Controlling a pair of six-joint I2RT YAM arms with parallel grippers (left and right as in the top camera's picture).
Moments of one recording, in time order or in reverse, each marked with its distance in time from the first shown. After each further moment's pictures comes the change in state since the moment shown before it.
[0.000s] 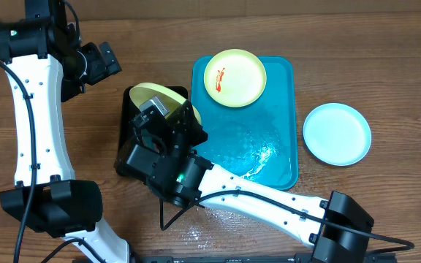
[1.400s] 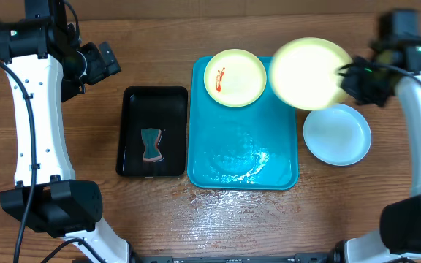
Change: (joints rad) left arm 0.000 0.000 0.000 0.000 -0.007 0.000; right arm -1.262 -0.198 0.074 -0.611 -1.310 0.339
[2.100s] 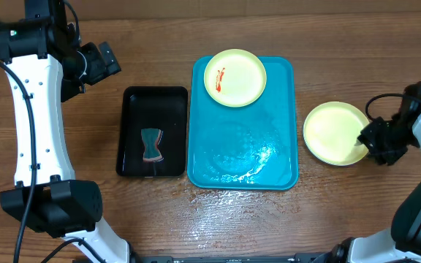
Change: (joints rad) left arm 0.000 0.000 0.000 0.000 0.000 0.000; right arm -0.292 -0.003 -0.530 0.222 -0.071 0.025
